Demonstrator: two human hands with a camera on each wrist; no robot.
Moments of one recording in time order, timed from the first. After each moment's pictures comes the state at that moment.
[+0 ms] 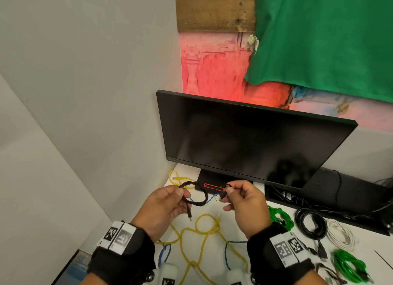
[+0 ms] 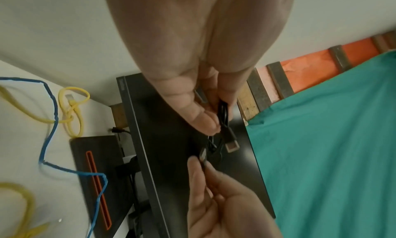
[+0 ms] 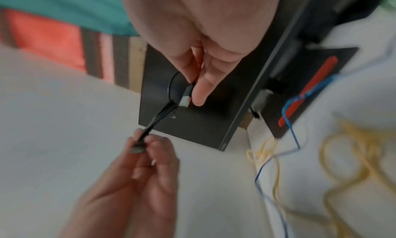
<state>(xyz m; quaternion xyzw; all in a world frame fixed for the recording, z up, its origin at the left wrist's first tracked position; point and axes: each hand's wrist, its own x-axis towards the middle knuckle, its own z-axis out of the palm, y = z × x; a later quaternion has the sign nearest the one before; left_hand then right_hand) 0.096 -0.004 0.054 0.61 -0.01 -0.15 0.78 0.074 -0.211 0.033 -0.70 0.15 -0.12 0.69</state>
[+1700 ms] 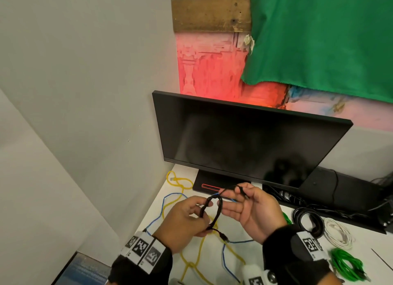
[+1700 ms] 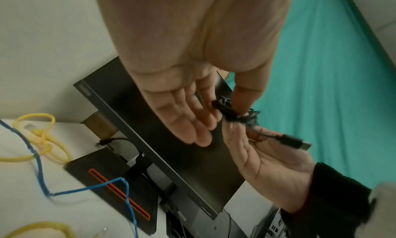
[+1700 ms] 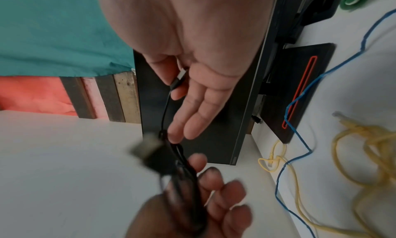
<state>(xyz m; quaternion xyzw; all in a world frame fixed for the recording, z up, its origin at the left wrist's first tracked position) 0.080 -0.040 0.030 0.71 -0.09 -0.20 0.67 0.065 -0.242 0.049 -0.43 0.12 0.08 0.89</state>
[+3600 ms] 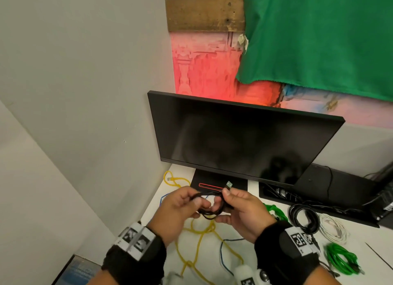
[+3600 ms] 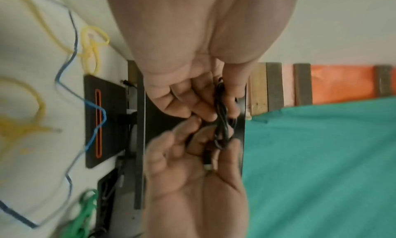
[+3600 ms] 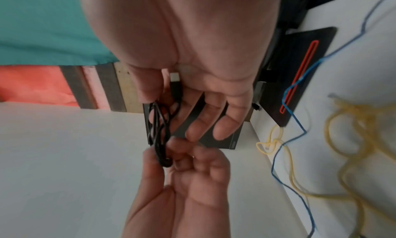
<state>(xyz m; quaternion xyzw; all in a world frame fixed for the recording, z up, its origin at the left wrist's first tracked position) 0.085 -0.038 0.052 0.69 -0.13 -0.14 0.69 0.060 -0.226 0.046 -0.53 0.08 0.11 0.84</state>
